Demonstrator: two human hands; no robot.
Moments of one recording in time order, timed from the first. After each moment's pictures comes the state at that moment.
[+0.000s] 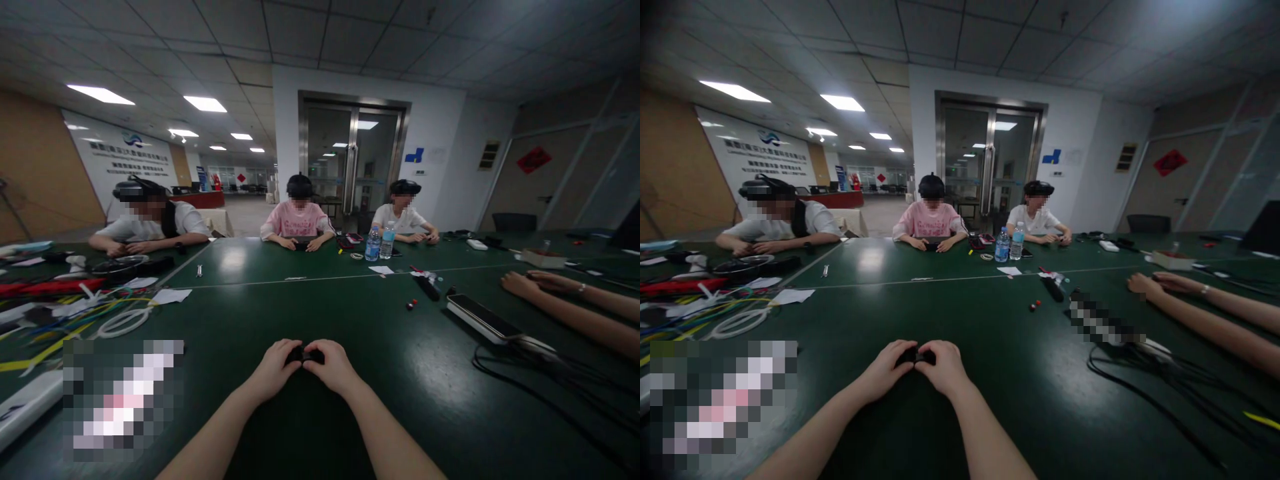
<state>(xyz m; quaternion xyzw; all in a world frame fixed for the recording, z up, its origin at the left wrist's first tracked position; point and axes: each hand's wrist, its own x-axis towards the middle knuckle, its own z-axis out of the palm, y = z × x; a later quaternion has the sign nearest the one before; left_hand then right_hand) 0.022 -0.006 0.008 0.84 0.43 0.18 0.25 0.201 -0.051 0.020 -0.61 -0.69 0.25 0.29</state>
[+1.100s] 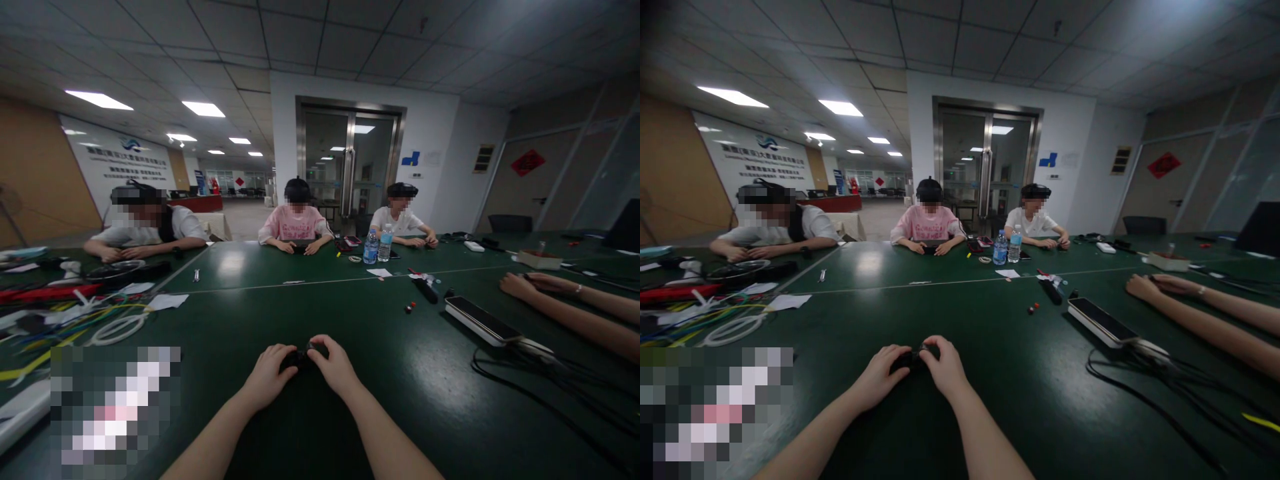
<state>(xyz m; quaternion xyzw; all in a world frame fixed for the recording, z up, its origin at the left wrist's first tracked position) 0.019 -0.005 0.007 0.85 0.45 0.17 0.21 0.203 -0.047 0.015 -0.60 -0.61 0.31 0.42</state>
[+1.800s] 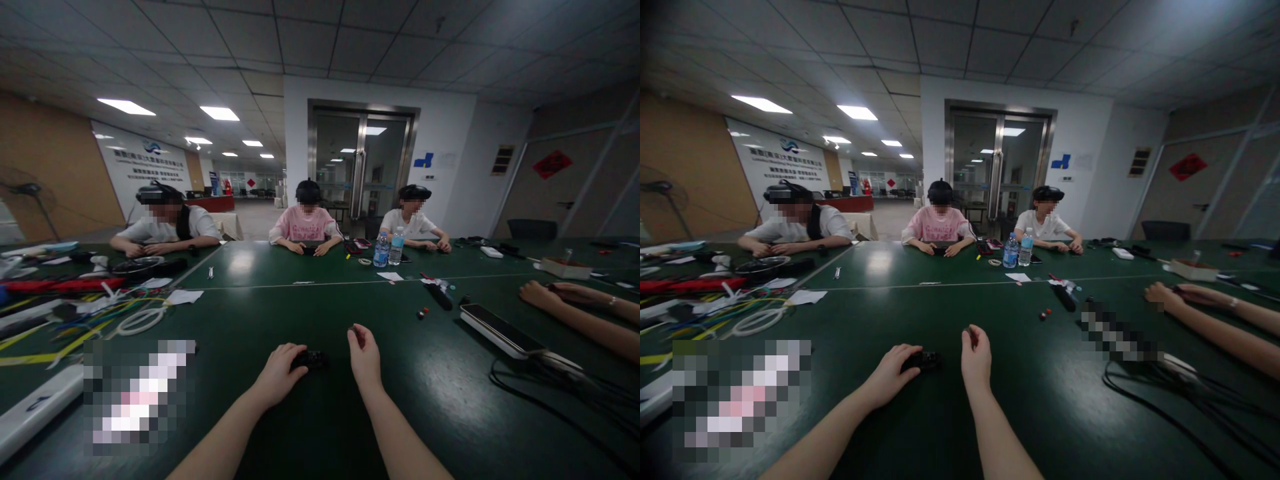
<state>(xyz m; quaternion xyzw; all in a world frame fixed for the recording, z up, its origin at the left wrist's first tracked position) 0.017 -0.005 0.006 0.83 0.46 0.18 0.25 0.231 -0.032 -0.004 -0.66 -0.43 0.25 0.57</state>
